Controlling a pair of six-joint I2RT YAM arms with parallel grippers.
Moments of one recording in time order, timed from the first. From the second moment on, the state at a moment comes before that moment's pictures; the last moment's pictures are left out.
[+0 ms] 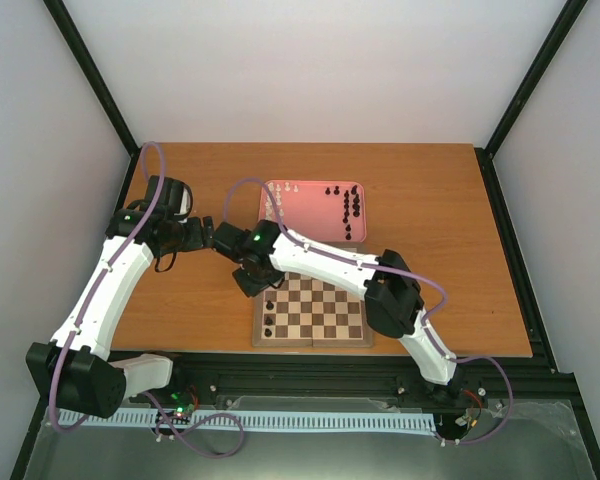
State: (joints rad) left arm -0.17 1.20 1.19 -1.04 -0.05 -0.35; right arm 1.12 2.19 2.00 -1.18 0.06 0.43
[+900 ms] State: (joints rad) left arm -0.17 1.33 1.24 -1.03 -0.05 -0.35; right arm 0.43 2.11 1.98 -1.13 0.15 0.33
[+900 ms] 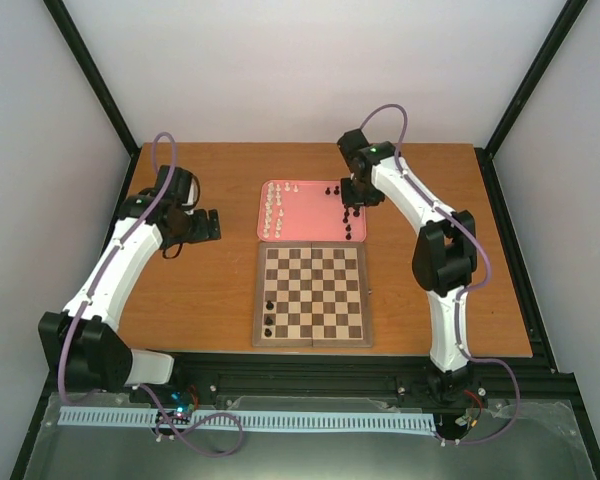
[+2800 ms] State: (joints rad) left arm -0.17 1.49 1.32 -1.00 -0.06 -0.35; right arm 0.35 2.45 2.17 -1.12 0.09 0.27
